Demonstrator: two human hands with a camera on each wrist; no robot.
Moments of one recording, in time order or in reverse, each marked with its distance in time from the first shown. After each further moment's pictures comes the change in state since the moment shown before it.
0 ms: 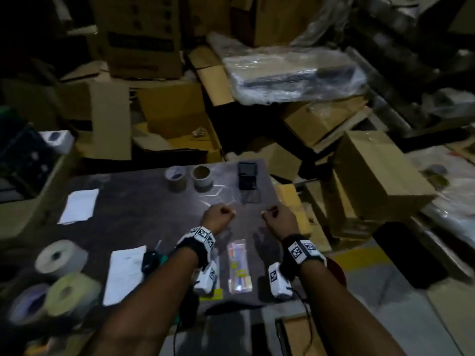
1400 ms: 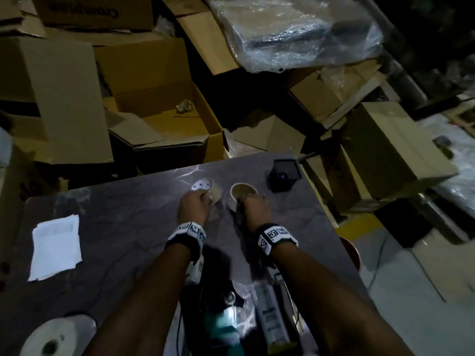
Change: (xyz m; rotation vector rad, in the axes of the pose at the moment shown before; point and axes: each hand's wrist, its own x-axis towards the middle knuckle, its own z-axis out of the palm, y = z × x) left_hand 0.197 -0.143 -0.135 0.127 0.183 0.086; right_hand 0.151 -0.120 0.220 -0.645 -0.102 -0.222
